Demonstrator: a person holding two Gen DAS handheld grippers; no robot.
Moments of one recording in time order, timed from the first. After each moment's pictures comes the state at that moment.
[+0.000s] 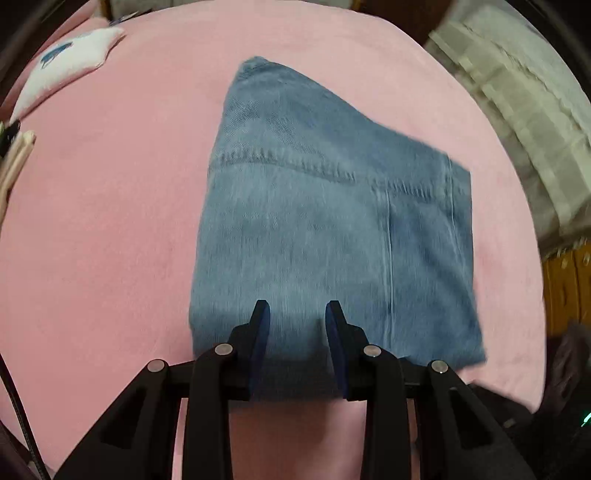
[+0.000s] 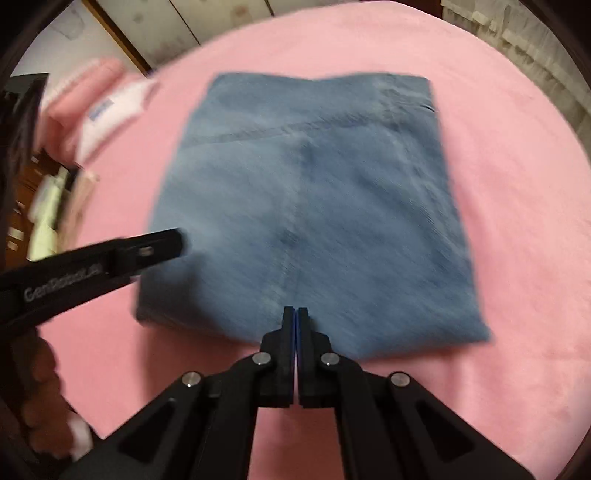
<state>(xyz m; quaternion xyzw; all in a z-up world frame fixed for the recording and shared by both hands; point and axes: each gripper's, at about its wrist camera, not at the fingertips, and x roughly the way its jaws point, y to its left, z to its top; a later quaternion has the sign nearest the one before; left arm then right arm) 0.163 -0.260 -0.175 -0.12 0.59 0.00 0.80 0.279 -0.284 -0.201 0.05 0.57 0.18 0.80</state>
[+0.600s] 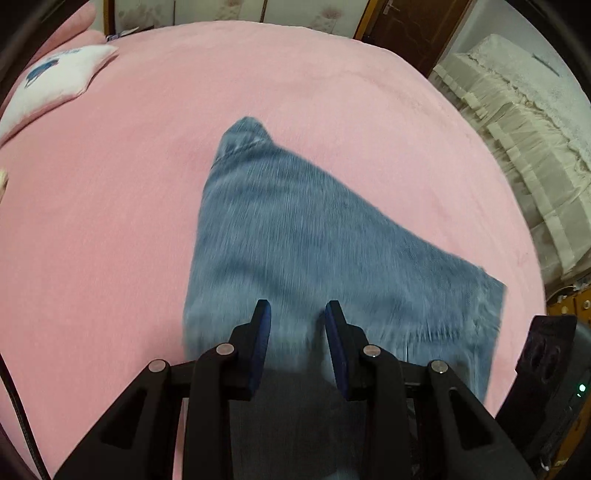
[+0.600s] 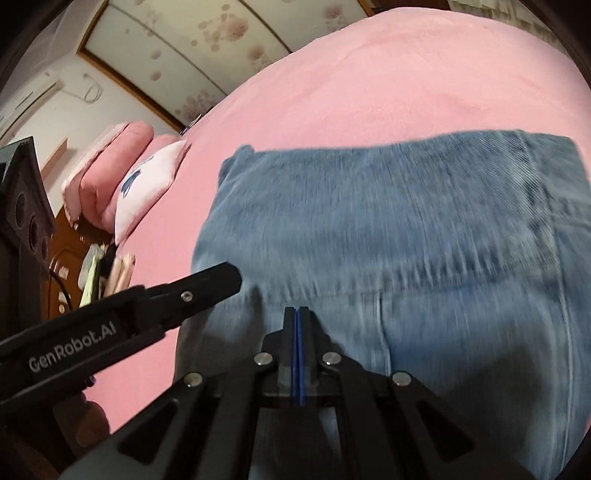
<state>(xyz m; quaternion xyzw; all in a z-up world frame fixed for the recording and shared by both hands) 0.286 -0.238 -0.200 -0.12 0.54 -0.01 0.83 0.419 -0.246 -0.237 0.18 0.51 0.24 0.81</state>
